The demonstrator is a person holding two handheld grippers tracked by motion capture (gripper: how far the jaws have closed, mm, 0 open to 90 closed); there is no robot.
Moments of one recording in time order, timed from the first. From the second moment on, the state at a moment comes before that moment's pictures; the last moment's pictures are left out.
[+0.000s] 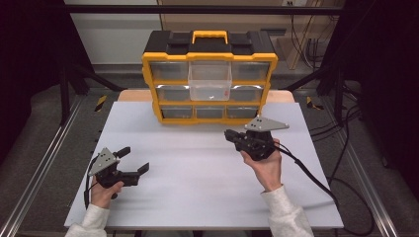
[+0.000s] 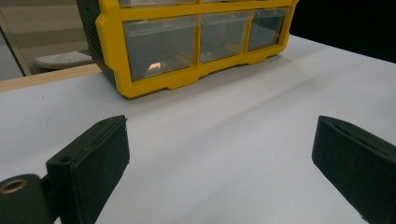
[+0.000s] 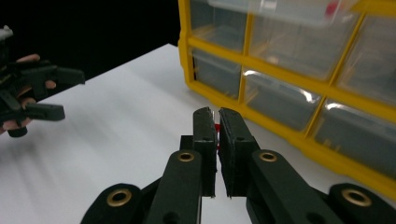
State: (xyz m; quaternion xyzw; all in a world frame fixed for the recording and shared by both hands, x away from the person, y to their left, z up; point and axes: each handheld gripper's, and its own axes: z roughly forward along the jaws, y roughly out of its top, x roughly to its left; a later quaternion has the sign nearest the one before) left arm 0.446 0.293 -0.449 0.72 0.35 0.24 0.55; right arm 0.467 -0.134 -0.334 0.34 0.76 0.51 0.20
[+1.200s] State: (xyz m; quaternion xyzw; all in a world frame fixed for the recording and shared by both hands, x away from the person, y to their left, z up) left arm 0.446 0.294 -0.449 0.72 0.35 0.24 0.55; right arm 0.546 -0.111 -0.220 0.35 0.74 0.50 0.29
